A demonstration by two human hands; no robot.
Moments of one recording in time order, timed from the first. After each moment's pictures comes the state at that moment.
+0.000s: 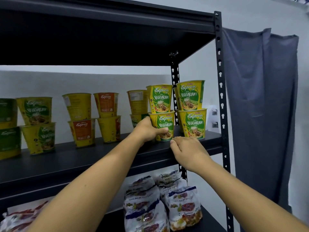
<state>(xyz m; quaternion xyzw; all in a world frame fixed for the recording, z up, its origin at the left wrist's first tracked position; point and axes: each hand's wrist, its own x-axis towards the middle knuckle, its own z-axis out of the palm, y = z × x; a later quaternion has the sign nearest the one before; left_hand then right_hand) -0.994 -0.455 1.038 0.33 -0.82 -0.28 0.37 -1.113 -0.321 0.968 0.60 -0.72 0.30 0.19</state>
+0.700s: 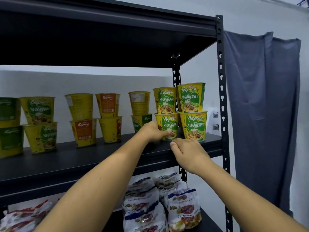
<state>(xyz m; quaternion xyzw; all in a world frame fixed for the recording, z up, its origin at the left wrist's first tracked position) -1.007 -0.452 1.043 0.37 -0.87 -0.18 0.27 -1.117 -0.319 0.967 0.62 -0.71 0.29 0.19</state>
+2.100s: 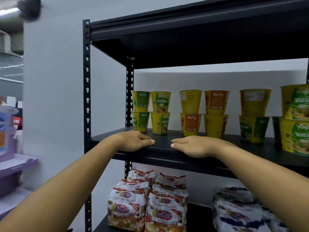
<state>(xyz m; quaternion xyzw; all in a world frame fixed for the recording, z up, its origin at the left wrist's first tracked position) -0.599 -0.430 1.026 0.60 -0.79 -0.03 0.13 -0.852 -0.417 1.034 0.83 -0.55 0.07 -0.05</state>
